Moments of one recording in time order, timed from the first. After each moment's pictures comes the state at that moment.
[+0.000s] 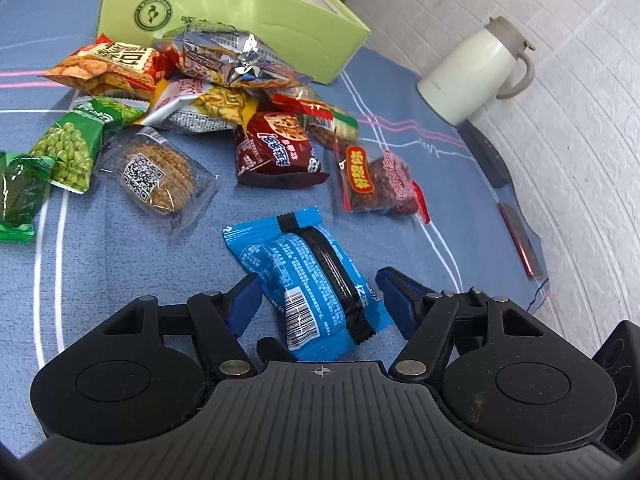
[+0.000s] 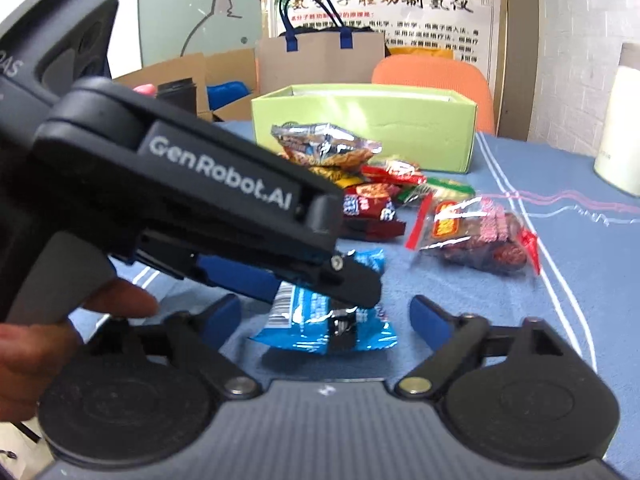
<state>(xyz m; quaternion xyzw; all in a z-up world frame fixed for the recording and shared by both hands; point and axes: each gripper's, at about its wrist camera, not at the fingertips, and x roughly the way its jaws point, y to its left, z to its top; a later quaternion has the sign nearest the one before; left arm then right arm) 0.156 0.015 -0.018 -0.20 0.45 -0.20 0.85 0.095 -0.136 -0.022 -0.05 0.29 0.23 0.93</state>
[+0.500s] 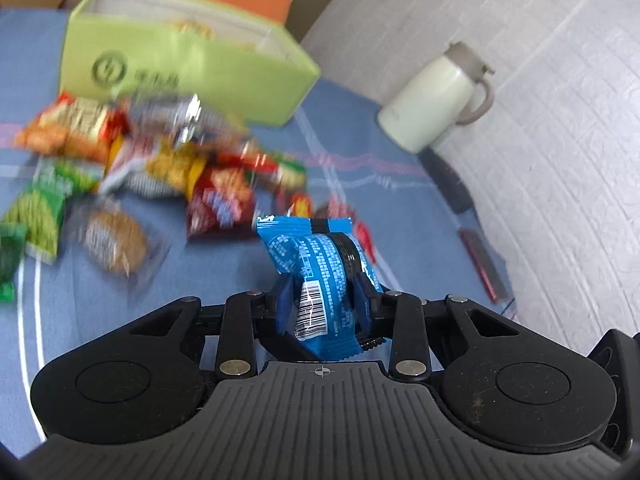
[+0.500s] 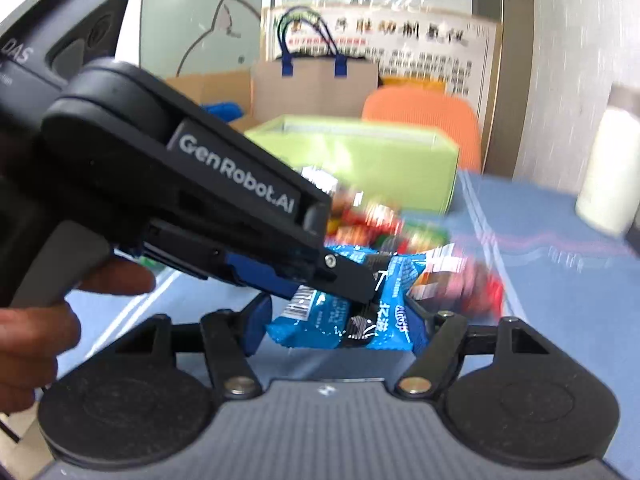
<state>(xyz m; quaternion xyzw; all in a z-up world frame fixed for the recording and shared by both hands) 0.166 0.009 0.025 -0.21 0.40 -0.23 0.86 0.108 -0.143 0.021 -0.08 0.23 0.22 0.94</state>
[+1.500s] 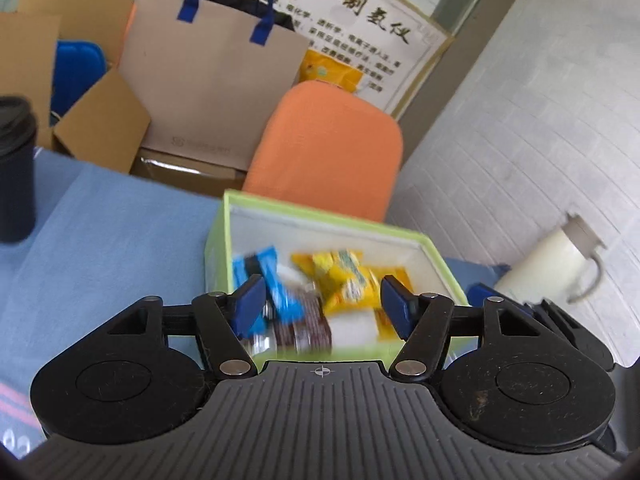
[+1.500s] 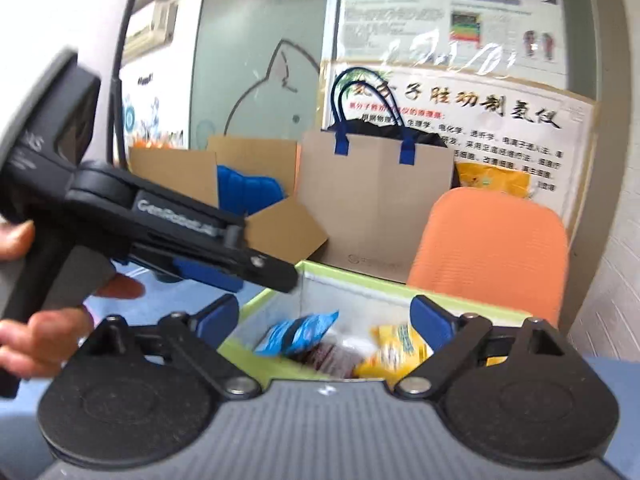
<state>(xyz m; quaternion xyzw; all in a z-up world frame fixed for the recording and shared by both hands) 0.320 0.155 0.068 -0.22 0.30 -0.10 0.92 0.286 -0.082 0.079 -0.08 0.17 0.34 0.92</state>
